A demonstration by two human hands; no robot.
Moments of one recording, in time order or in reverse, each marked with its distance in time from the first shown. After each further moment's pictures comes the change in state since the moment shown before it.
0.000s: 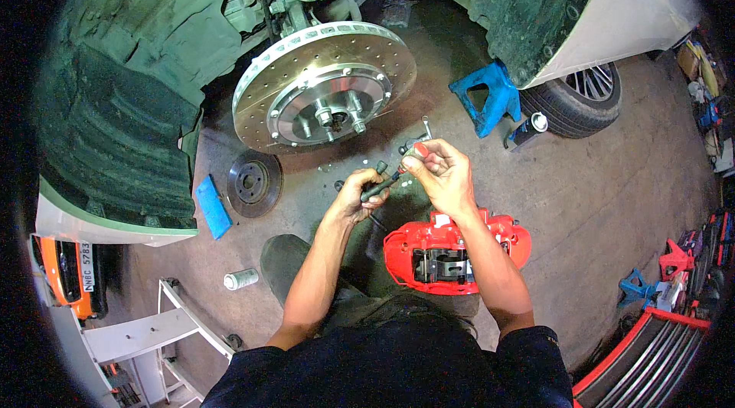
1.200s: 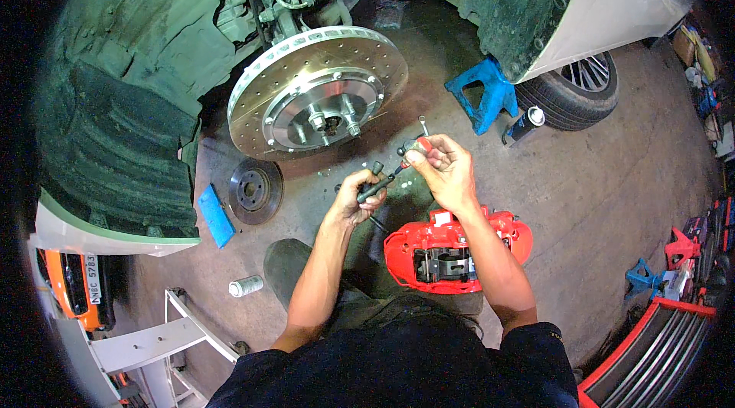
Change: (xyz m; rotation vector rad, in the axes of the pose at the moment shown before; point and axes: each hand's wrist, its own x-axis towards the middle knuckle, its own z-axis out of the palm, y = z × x) left_hand 0.004 -0.001 0.002 -0.132 0.004 -0.068; right_hand 0.003 0.007 -0.010 0.009 0.056 -0.026
